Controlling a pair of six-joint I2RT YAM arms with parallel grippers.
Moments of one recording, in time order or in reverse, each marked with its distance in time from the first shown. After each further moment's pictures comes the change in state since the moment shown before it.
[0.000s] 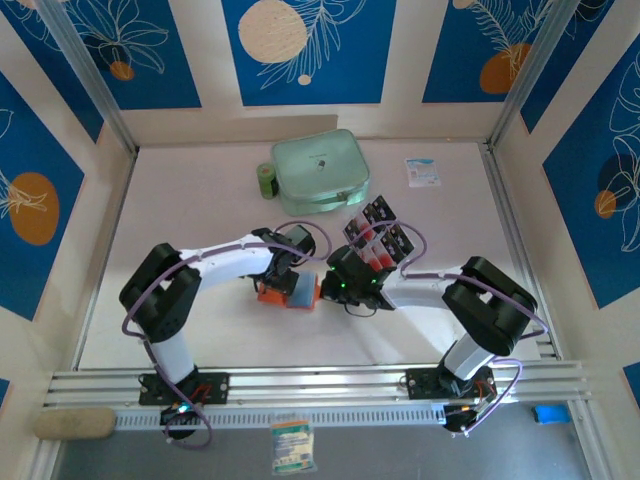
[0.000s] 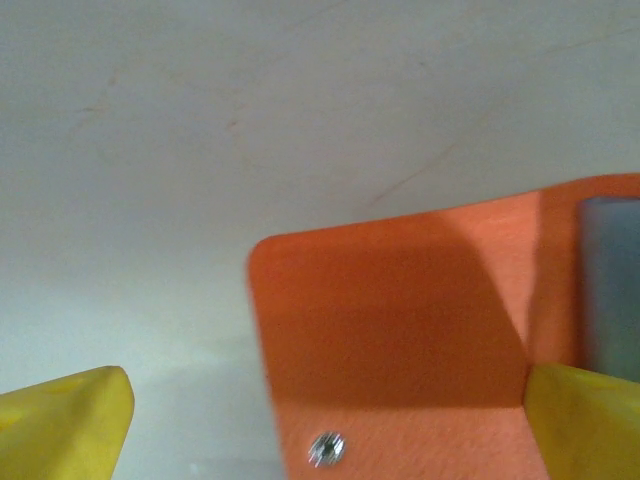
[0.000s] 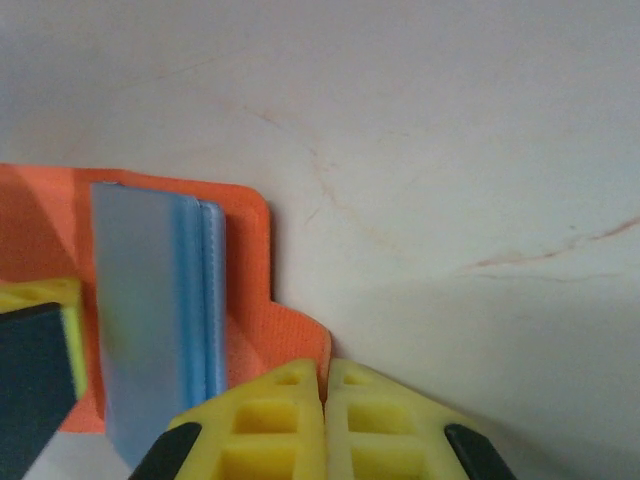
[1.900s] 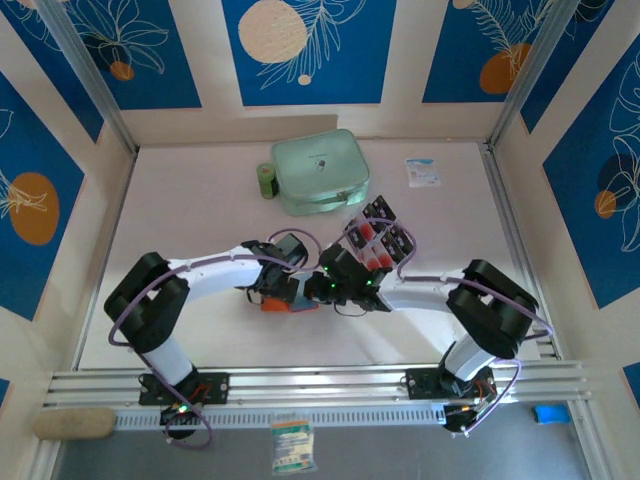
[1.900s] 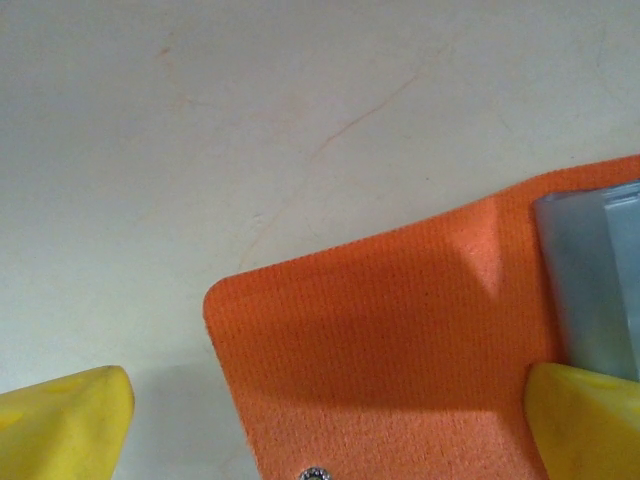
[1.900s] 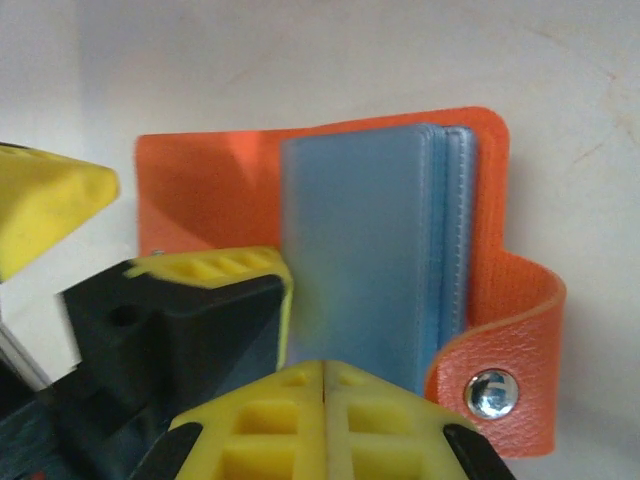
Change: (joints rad) left arm -0.003 -0.096 -0.154 0.145 0.074 -0.039; right arm 0.050 0.020 0.048 0.059 -0.105 0.002
